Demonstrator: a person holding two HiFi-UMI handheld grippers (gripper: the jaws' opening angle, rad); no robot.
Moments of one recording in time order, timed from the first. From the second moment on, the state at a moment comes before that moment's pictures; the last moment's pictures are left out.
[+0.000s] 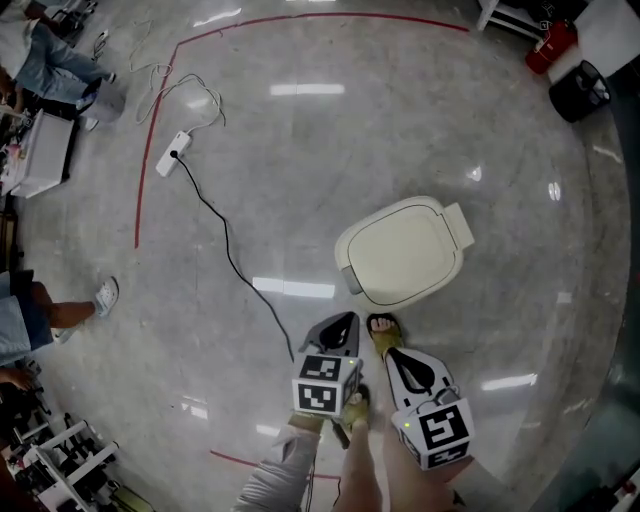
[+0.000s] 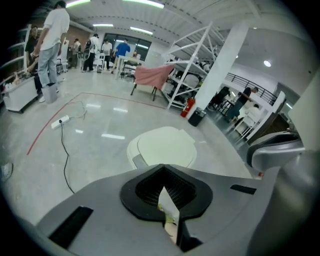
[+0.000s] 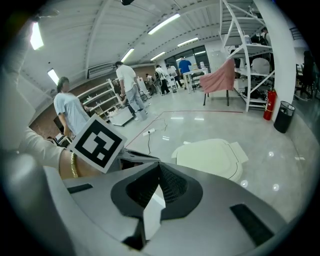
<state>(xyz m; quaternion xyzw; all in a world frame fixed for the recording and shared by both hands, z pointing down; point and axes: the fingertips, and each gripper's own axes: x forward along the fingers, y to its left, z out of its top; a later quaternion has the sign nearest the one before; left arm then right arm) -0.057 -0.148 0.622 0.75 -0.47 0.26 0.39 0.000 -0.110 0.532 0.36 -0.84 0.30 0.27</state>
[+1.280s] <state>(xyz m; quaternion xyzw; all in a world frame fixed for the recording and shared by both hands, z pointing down) -0.060 -0.183 0.720 0.73 -0.48 0.29 0.39 0.000 -0.105 0.594 0.35 -0.83 0.32 0.28</state>
